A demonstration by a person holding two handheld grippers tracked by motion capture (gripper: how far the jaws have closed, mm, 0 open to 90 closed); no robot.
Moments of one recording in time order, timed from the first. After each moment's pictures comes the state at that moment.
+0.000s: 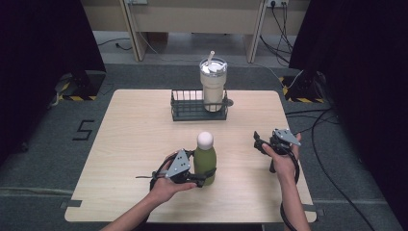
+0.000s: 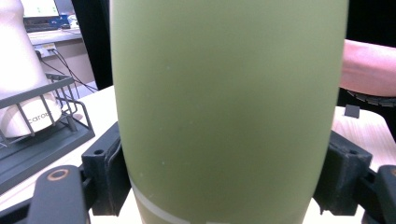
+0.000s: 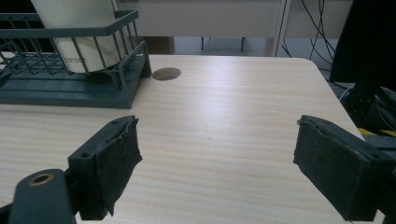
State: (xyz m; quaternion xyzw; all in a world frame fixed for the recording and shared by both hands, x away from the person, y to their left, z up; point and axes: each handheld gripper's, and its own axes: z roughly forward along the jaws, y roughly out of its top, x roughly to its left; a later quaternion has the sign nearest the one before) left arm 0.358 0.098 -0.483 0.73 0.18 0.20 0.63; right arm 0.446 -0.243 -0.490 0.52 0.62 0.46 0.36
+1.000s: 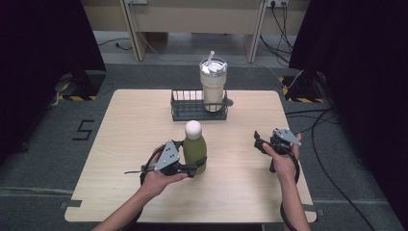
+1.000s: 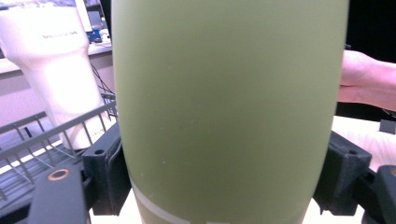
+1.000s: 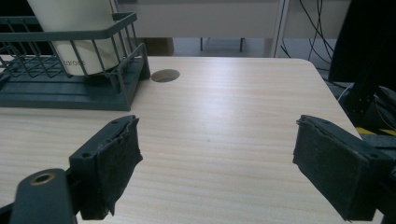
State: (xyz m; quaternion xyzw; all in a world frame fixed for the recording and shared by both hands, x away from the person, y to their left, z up) left arm 0.367 0.124 -0.453 0.71 0.19 0.25 0.63; right arm 0.446 -0.243 -0.489 0.53 0.62 0.46 0.36
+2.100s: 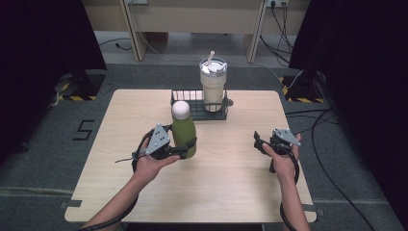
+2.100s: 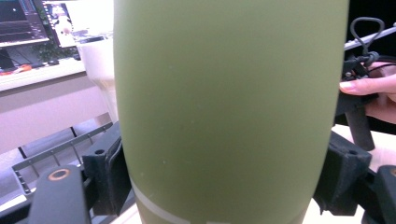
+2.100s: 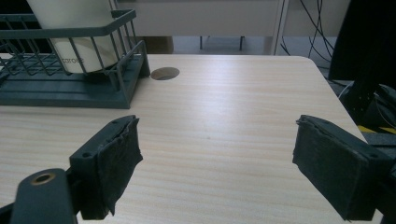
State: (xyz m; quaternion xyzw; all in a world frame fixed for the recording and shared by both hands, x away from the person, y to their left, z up) left arm 0.395 0.148 -0.423 0.69 0.23 0.30 0.61; right arm 0.446 -0.243 -0.491 0.53 0.62 0.46 0.35
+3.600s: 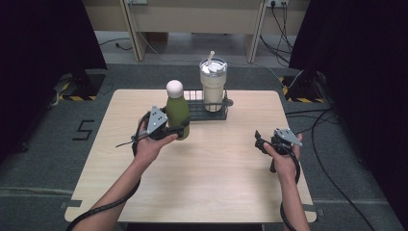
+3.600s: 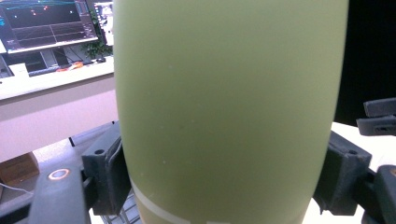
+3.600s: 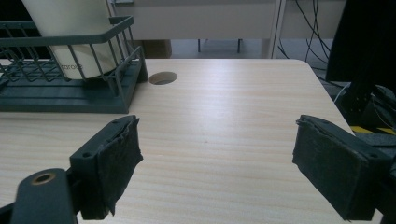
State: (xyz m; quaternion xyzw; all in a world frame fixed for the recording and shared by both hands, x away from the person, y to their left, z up) left arm 0.444 0.159 -0.409 0.67 0.28 0.35 0.59; right arm 0.444 -0.244 -0.488 0.53 0.61 0.46 0.36
